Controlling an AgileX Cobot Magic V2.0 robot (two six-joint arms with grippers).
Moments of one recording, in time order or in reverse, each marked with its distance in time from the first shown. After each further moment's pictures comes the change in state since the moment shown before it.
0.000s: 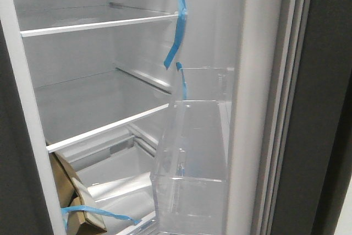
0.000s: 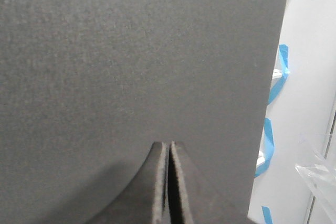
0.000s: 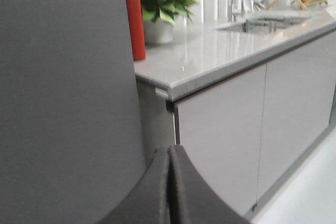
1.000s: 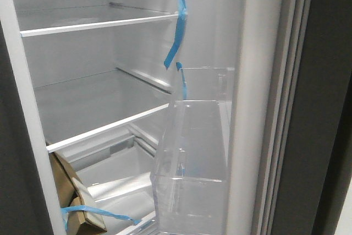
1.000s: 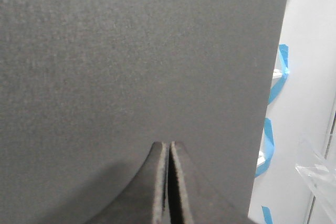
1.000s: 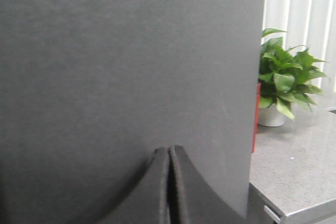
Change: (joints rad) left arm 0.000 0.000 0.000 0.000 0.000 0.000; right arm 0.370 0.569 -0.692 -0.081 0.016 0.011
